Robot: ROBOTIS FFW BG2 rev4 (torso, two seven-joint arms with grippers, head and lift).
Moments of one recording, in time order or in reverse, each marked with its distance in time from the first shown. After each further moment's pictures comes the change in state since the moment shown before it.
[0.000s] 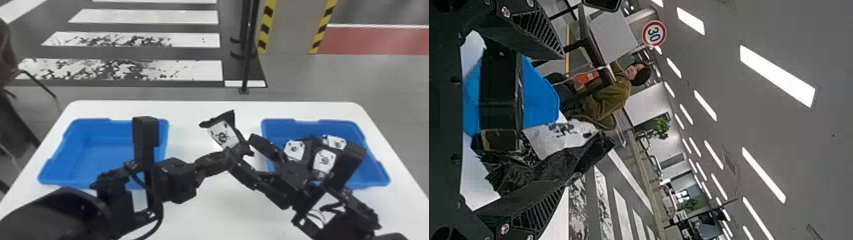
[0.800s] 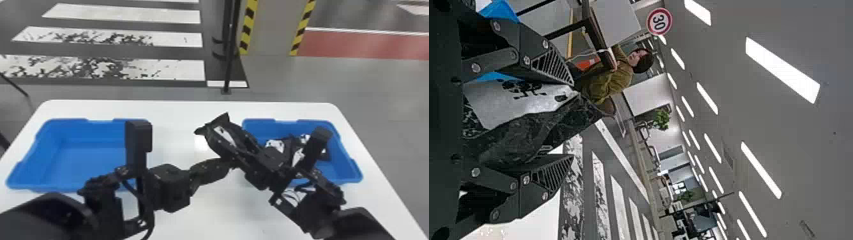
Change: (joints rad) left arm -0.007 0.008 -0.058 0.003 0.049 0.009 0.000; right arm -0.114 -0.012 0.011 0.101 0.013 -0.019 -0.028
